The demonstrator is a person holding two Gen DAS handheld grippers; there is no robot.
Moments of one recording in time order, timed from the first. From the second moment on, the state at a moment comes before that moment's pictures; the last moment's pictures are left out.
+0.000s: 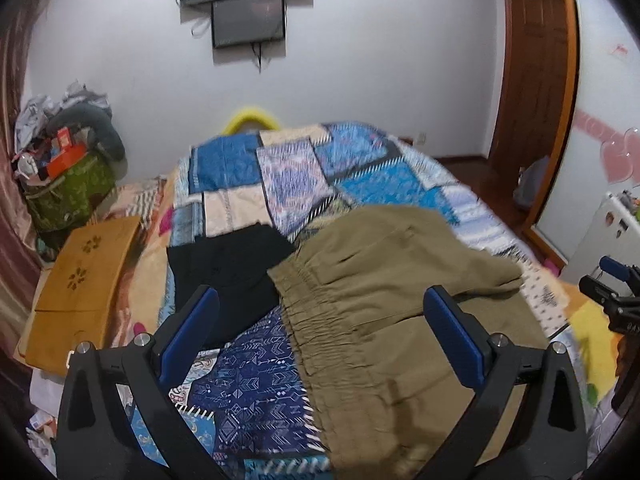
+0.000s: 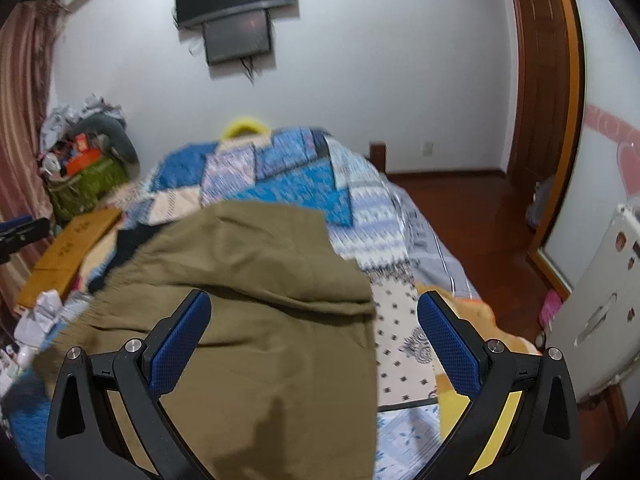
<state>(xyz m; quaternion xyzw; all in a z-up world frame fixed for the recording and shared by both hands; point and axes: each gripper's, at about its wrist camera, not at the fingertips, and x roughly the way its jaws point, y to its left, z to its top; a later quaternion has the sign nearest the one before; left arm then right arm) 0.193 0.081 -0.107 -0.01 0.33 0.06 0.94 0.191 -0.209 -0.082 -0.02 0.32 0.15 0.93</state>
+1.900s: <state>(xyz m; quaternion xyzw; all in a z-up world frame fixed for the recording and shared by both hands) 0.274 0.114 -0.215 -0.02 0.52 -0.02 0.86 0.253 -0.247 -0.138 0.01 0.47 0.18 0.87</state>
